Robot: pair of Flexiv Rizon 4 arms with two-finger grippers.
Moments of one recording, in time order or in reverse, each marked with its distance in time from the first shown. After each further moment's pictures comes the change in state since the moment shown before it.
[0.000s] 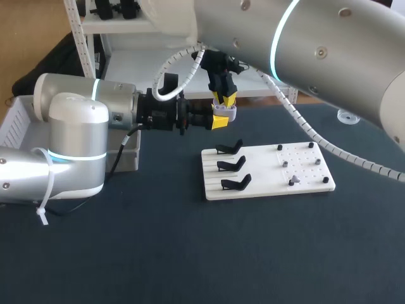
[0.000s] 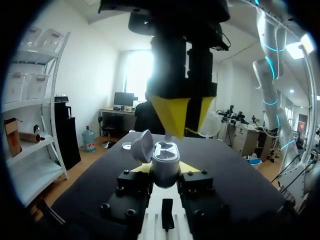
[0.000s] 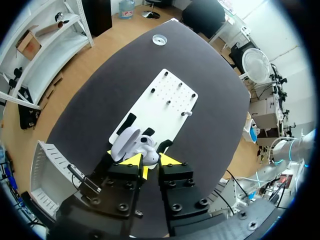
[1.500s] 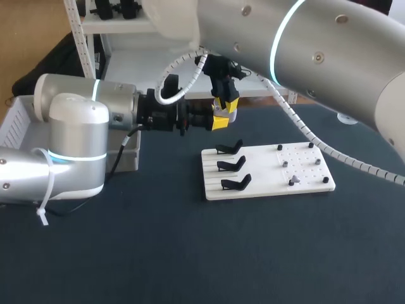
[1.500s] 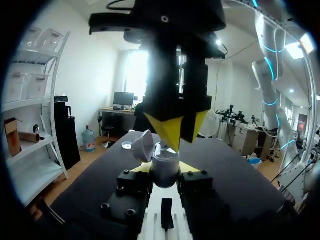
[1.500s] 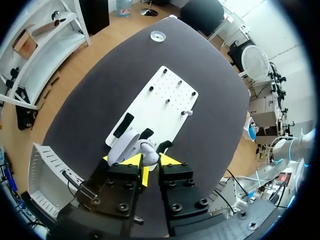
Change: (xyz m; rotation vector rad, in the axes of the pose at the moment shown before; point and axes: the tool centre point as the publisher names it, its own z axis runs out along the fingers) left arm 0.001 -0.001 0.001 0.002 0.001 0.000; right arm -0.002 0.000 0.015 0.019 0.018 0.008
